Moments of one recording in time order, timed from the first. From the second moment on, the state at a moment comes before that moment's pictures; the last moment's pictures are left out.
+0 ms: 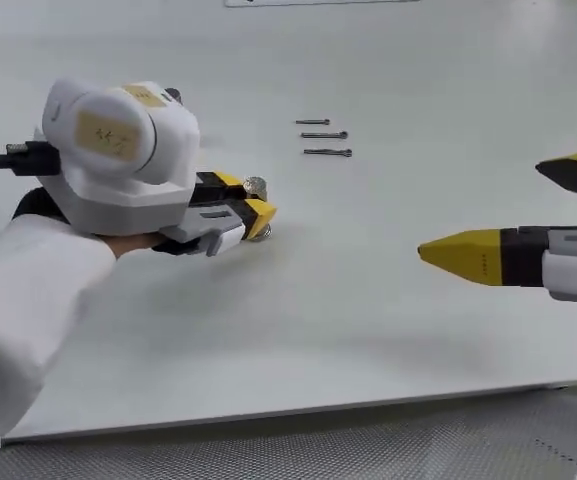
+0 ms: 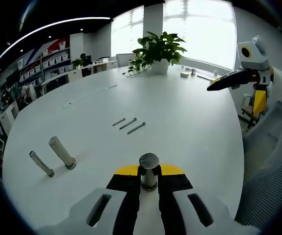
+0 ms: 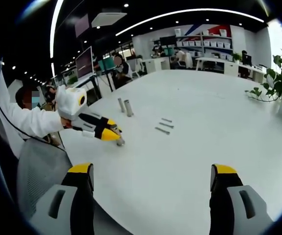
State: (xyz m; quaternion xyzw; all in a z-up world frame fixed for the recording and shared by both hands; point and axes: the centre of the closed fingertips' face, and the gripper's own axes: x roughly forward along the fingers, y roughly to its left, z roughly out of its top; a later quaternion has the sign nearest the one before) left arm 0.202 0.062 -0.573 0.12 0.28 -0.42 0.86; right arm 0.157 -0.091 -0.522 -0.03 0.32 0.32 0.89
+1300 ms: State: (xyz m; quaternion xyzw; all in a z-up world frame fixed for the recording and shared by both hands) left arm 0.185 0.106 -0.536 0.07 0.23 -0.45 0.86; right arm 0.153 -0.085 -0.522 -0.03 0.32 0.33 0.89
